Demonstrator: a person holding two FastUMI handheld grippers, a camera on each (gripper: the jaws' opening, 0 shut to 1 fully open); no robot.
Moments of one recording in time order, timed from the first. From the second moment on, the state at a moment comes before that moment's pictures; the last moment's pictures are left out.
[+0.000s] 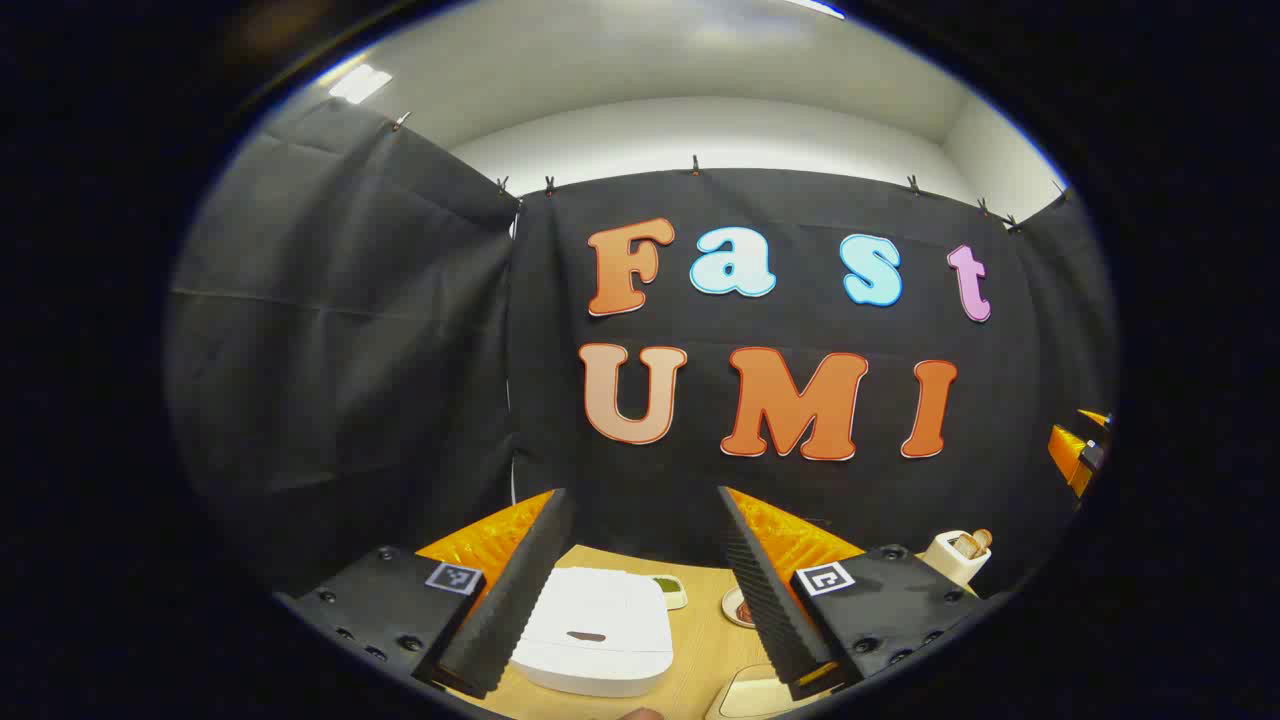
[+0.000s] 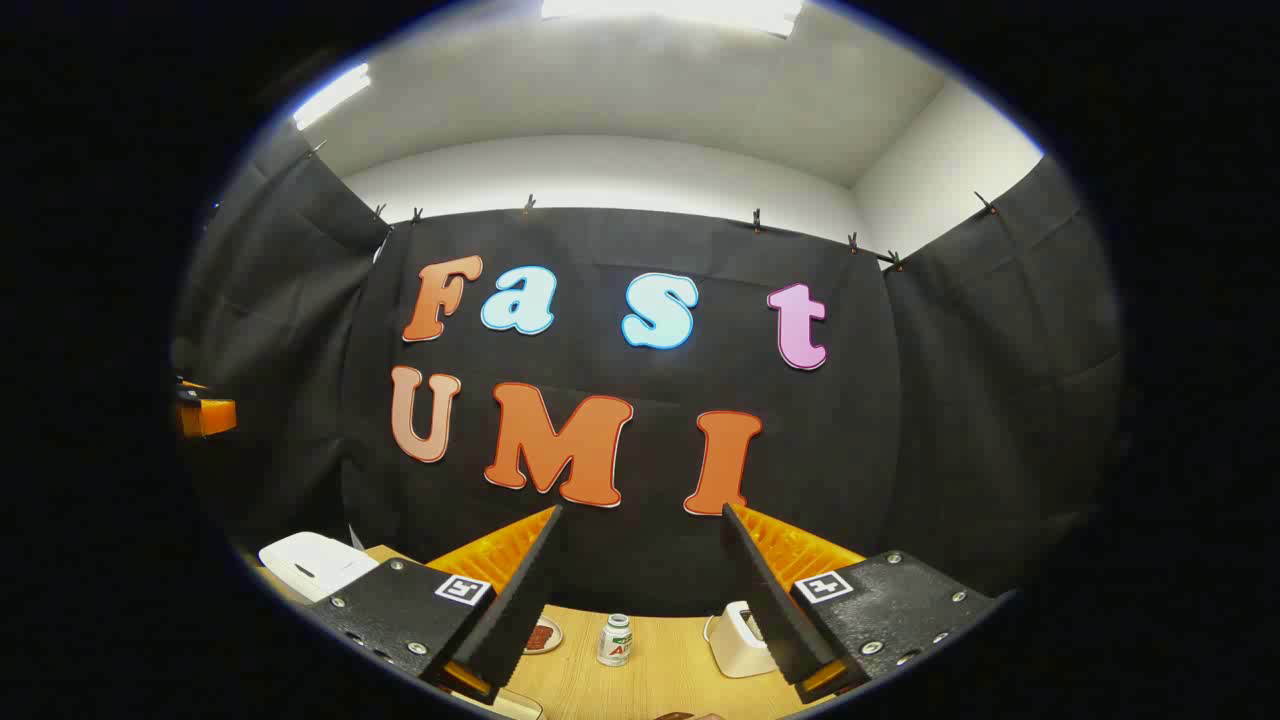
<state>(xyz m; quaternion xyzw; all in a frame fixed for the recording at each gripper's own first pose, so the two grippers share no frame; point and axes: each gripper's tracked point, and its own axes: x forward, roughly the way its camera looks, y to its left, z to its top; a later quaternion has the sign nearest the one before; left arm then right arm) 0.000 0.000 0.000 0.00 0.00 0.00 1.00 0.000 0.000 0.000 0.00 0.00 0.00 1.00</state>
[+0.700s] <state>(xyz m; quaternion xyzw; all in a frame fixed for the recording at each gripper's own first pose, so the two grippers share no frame) -0.013 -0.034 0.020 0.04 -0.03 -0.02 1.00 0.026 0.002 0.002 0.02 0.00 0.00 1.00</state>
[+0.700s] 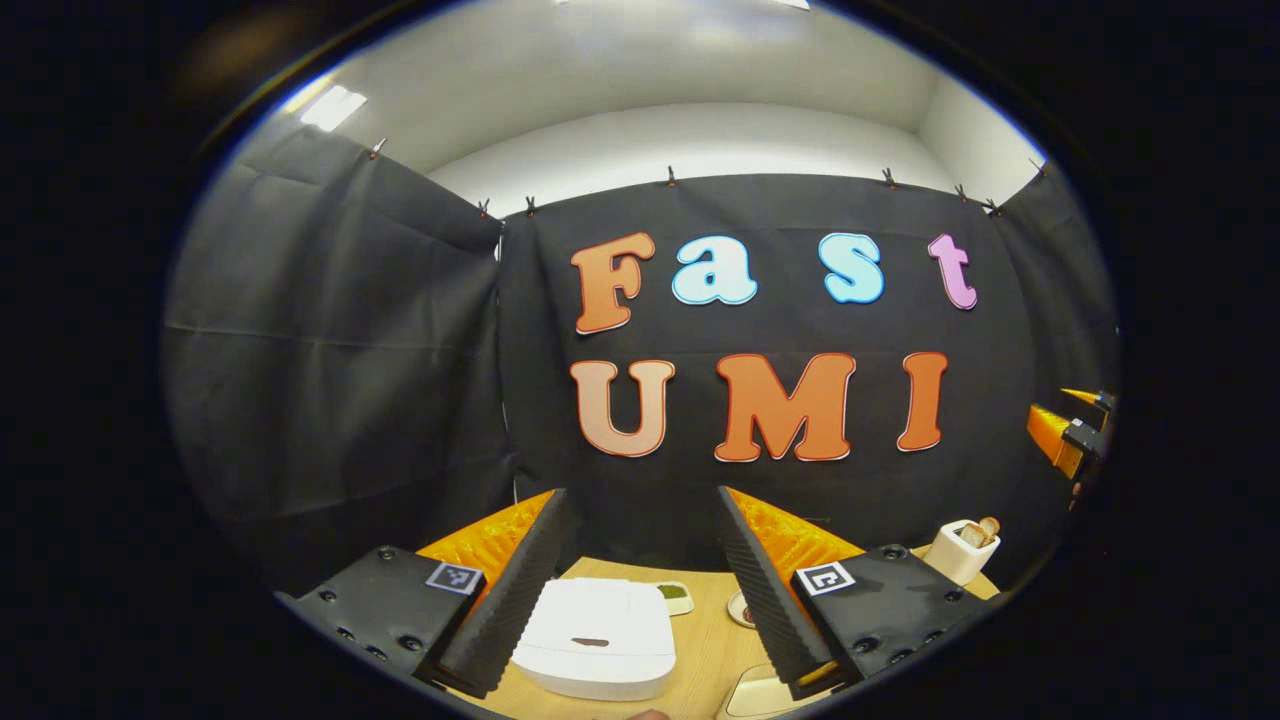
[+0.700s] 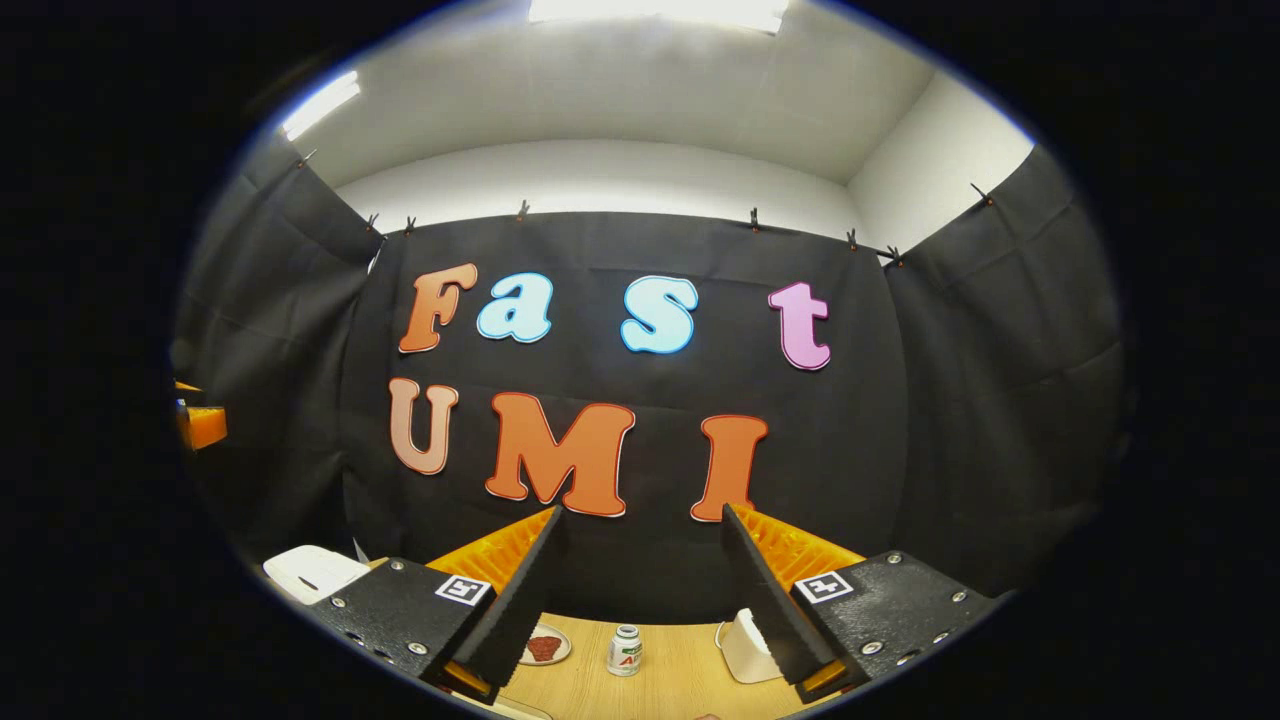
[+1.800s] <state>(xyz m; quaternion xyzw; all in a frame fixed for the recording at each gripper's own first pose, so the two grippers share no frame) 0.011 0.018 0.046 0.02 -0.06 0.00 1.00 0.019 0.007 -0.007 0.00 0.00 -0.02 1.00</state>
